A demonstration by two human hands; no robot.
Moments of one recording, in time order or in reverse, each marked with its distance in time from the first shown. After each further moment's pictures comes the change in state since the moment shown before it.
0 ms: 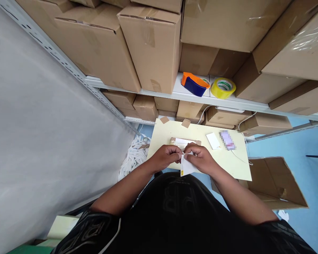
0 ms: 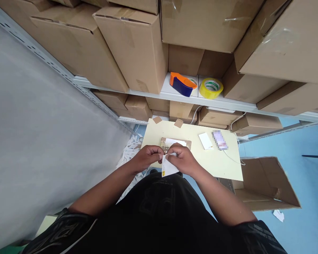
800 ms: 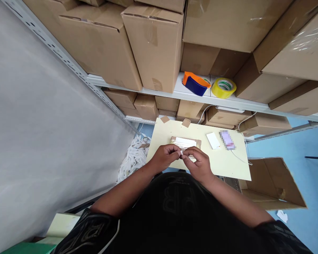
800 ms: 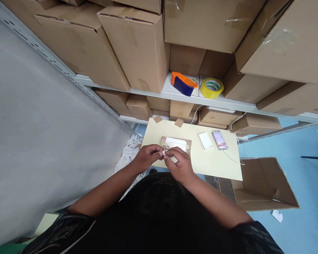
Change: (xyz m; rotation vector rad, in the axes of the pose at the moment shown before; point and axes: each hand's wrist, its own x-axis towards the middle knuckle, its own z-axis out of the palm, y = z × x) left_hand -0.009 -0.016 0.005 0.050 0.181 0.065; right_hand -0.025 -0.006 0.033 -0.133 0.295 -0.152
